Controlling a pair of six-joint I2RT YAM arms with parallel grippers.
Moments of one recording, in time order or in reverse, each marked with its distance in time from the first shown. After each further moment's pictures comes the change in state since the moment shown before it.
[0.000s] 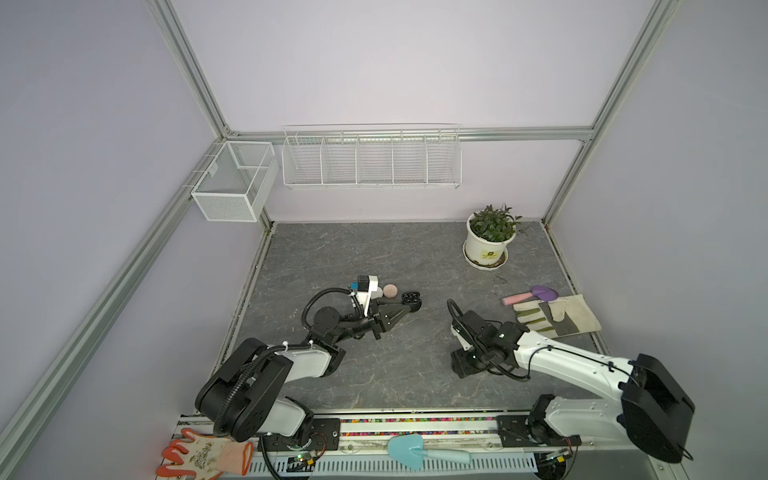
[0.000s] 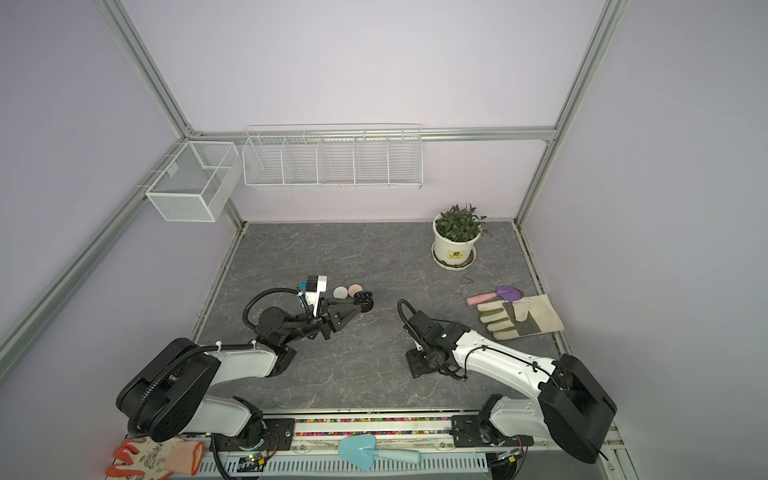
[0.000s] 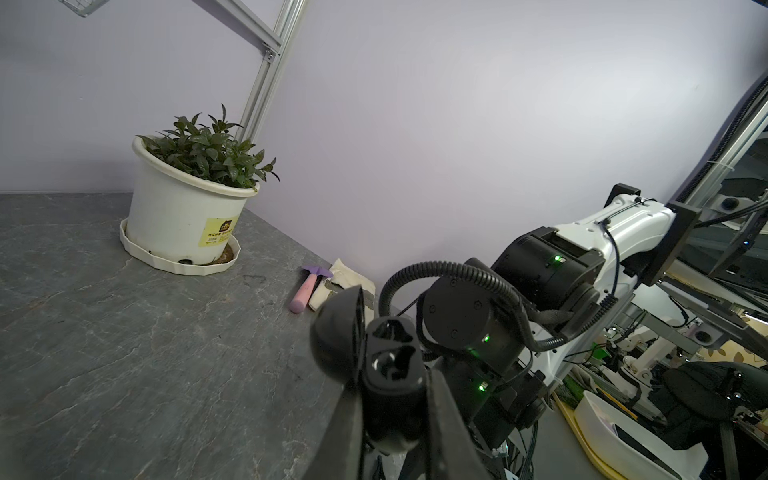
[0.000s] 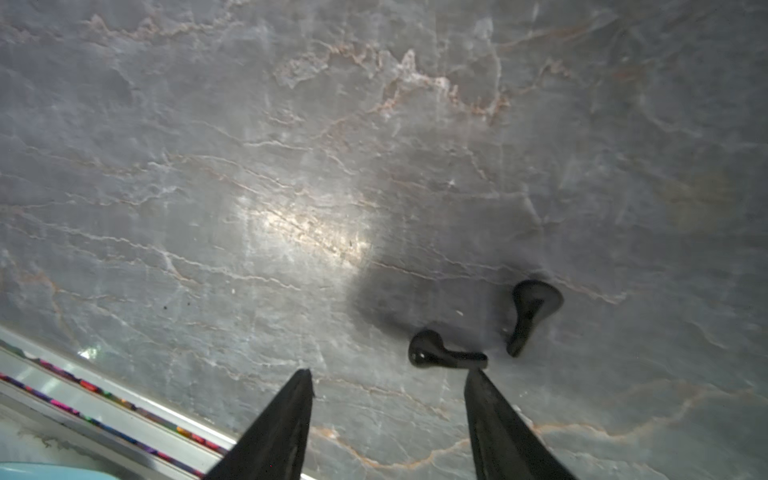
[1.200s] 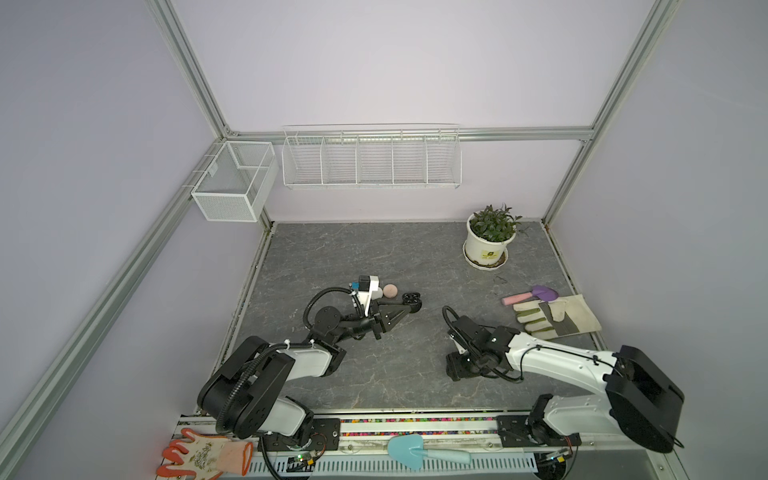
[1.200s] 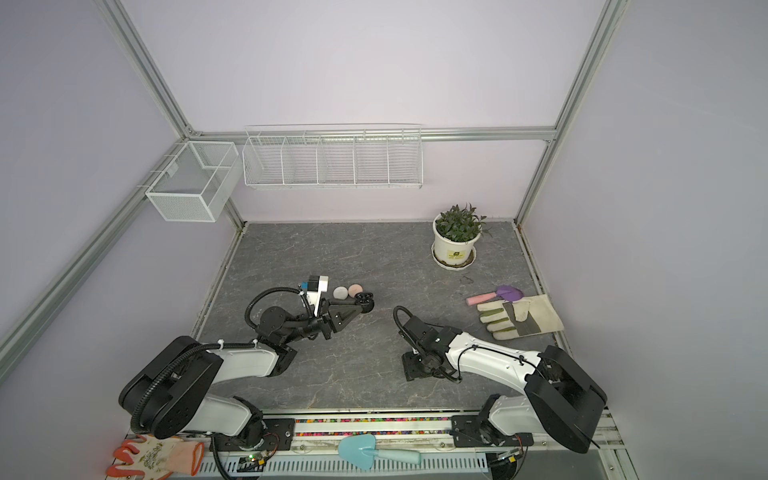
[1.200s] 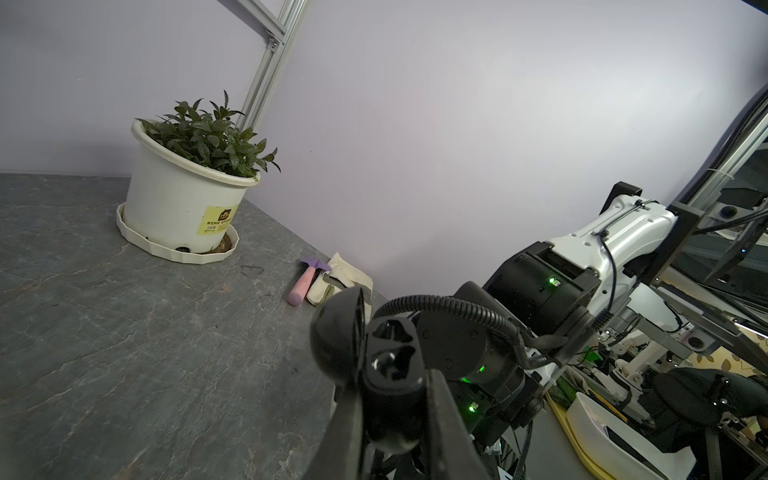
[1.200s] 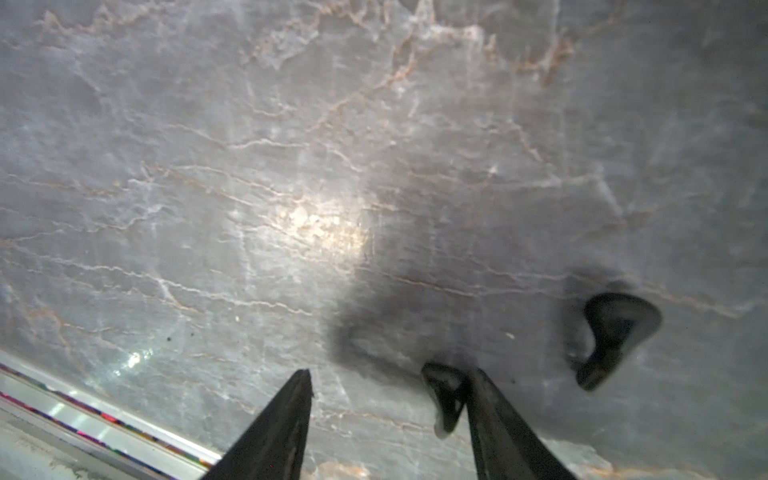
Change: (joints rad) left arm 0.000 0.012 0.000 0.000 0.003 -0.022; right arm 0.048 0.048 -0.037 0.072 -0.032 0.138
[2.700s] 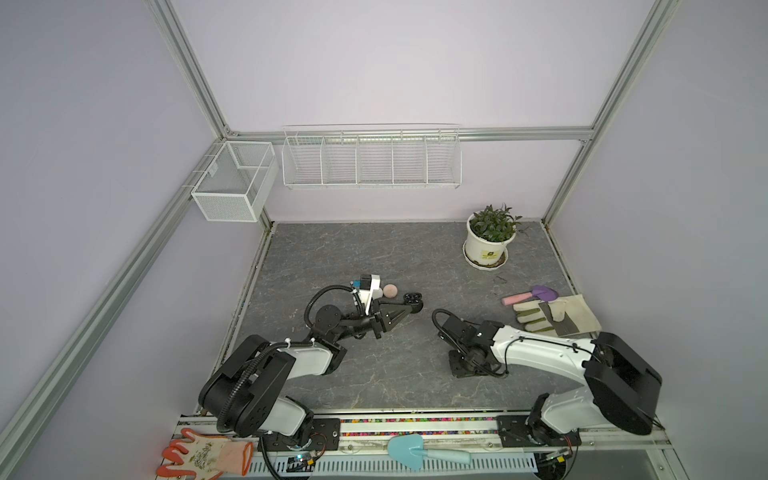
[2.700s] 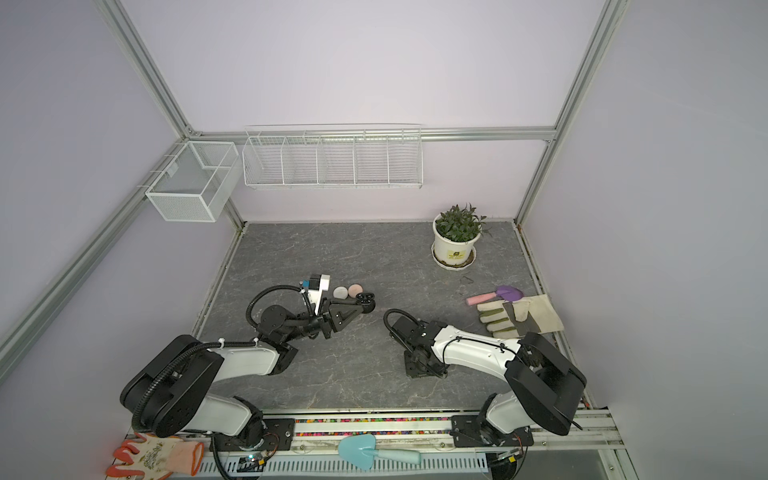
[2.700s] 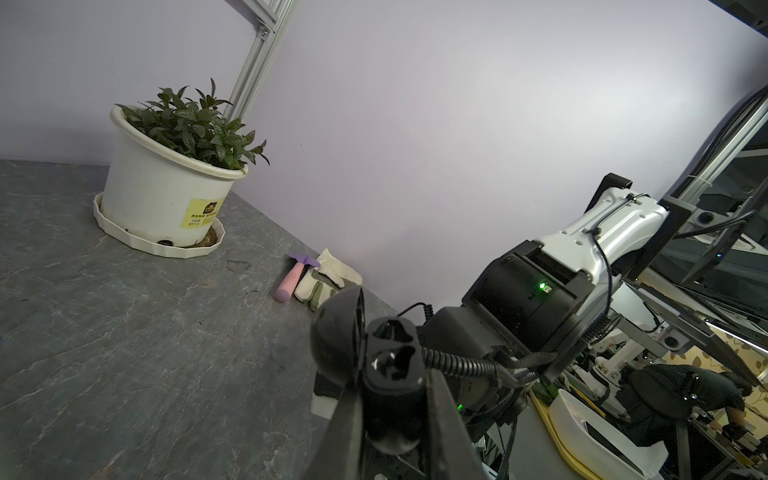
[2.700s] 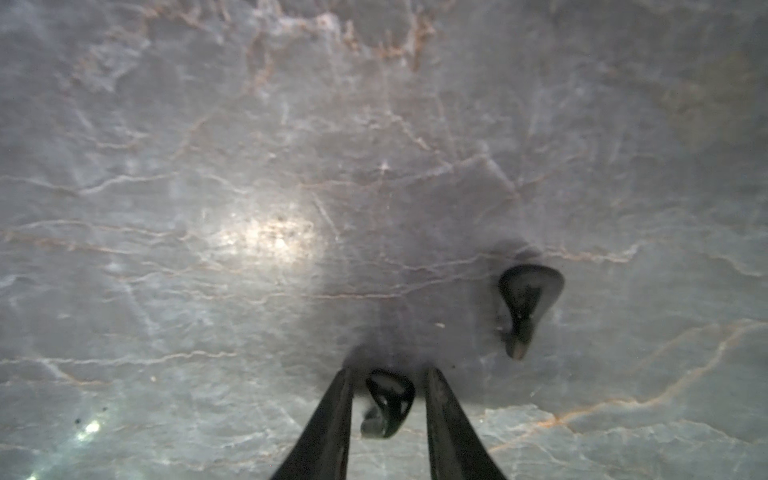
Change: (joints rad) left arm 0.000 0.010 0.018 0.000 0.034 -0.047; right arm 0.035 0.127 0.100 -0.131 0.148 0.145
